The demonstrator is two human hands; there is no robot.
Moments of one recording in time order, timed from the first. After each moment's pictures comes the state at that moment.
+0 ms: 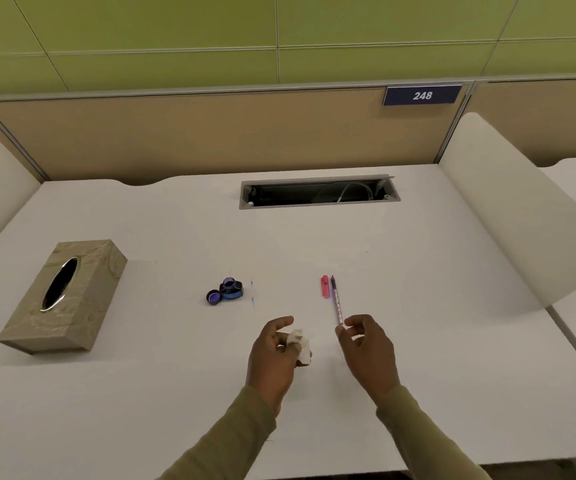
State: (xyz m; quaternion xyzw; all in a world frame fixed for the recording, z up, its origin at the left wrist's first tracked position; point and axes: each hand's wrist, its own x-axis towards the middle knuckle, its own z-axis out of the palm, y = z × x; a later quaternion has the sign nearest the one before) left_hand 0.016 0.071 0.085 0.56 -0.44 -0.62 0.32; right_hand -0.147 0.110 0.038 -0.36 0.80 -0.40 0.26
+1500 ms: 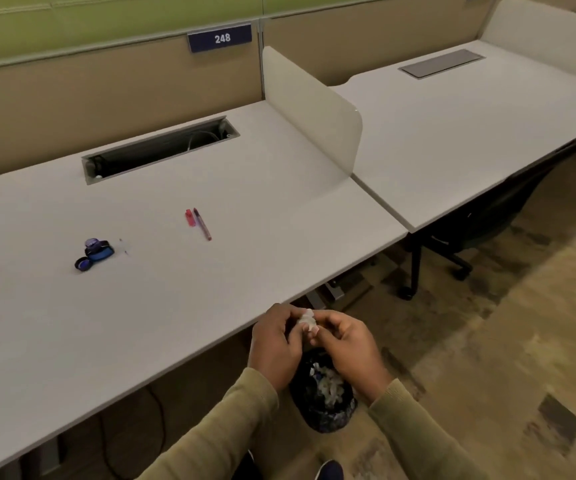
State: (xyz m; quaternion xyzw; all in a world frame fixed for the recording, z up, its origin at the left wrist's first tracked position) left_hand -0.015 0.312 0.075 0.31 -0.81 -0.45 0.21; right_hand -0.107 0.419 0.082 -0.19 0.74 -0.55 0.34
